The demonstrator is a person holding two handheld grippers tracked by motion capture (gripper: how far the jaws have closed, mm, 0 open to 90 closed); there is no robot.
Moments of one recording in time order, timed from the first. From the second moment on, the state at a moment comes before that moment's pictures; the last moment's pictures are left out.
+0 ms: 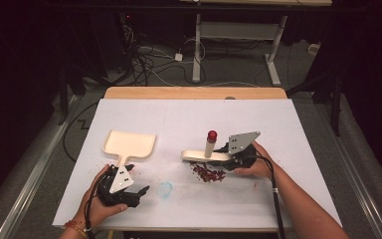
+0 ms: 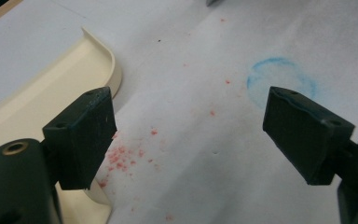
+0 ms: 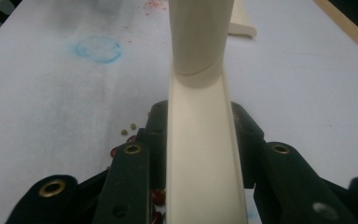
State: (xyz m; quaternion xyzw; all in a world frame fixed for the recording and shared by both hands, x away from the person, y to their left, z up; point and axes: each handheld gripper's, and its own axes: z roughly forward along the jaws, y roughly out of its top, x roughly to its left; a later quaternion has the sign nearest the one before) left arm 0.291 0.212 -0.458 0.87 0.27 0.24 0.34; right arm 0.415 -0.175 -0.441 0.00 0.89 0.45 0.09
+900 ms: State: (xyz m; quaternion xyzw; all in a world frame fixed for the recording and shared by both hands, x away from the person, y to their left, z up) left arm 0.290 0.210 -0.456 0.87 0.26 0.24 0.34; right arm 0.394 -0.194 -0.423 0.05 0.89 0.44 0.15
